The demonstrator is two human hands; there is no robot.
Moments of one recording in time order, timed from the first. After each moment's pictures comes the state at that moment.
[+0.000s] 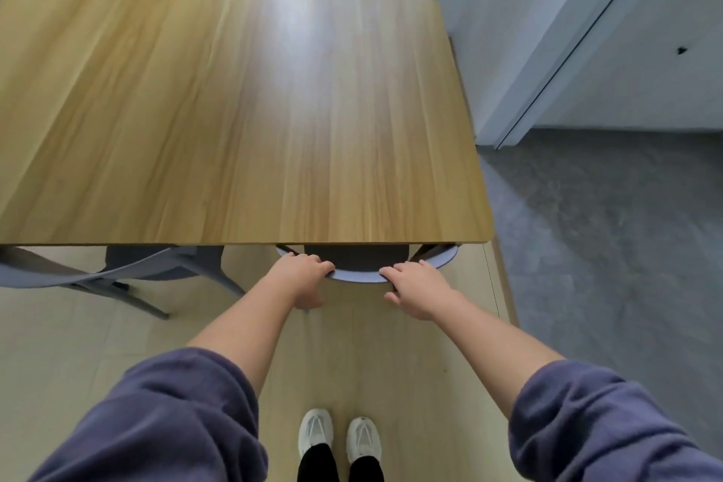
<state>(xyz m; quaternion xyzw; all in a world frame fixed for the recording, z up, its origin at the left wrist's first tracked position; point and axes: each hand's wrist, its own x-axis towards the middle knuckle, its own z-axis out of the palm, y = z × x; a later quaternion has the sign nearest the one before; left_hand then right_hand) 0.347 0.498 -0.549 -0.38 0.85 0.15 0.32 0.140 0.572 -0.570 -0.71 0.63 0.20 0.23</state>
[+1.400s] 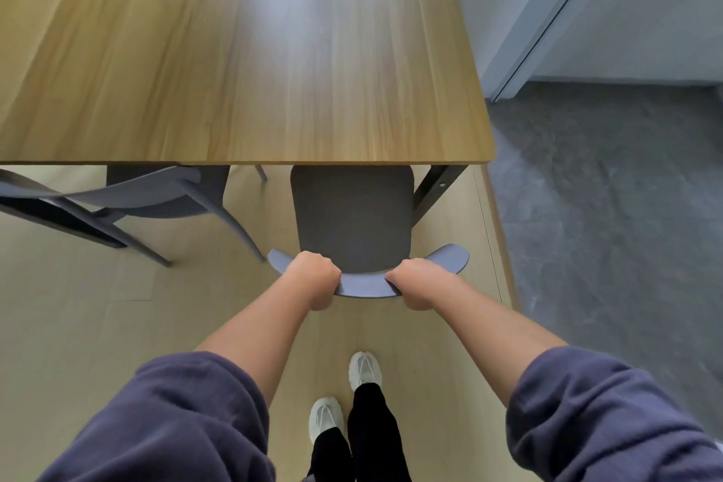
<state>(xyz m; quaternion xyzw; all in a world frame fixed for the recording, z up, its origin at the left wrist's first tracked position) 0.369 0.627 -0.578 -0.28 0.88 0.05 0.38 0.196 0.683 -0.575 -0.73 0.55 0.31 0.24</state>
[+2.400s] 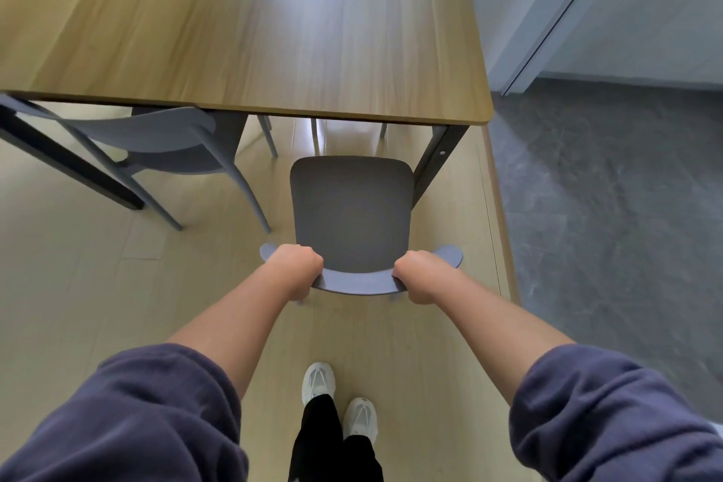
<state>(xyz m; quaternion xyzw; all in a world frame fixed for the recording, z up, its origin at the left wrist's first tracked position) 0.409 0.725 -0.578 -0.36 0.84 0.11 0.39 0.205 0.780 -0.578 -0.73 0.55 0.32 0.23</state>
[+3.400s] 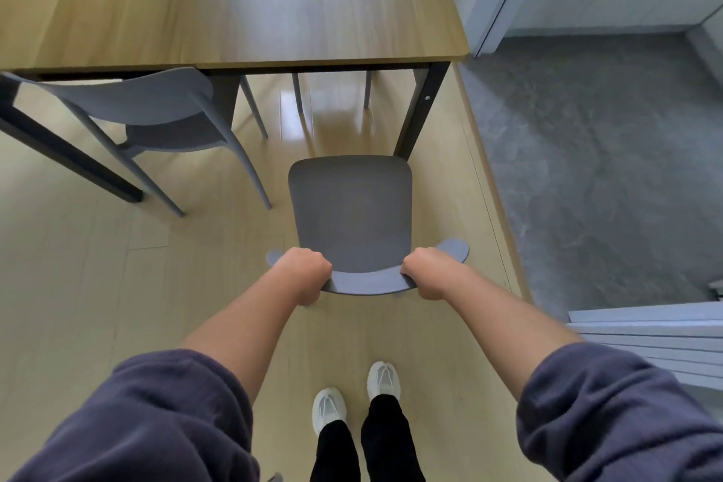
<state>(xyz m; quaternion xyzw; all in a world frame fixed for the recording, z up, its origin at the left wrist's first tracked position) 0.471 0.850 -0.584 -0.27 0.88 0.06 0.38 0.266 0.922 -0.584 -0.69 0.60 0.31 0.26</state>
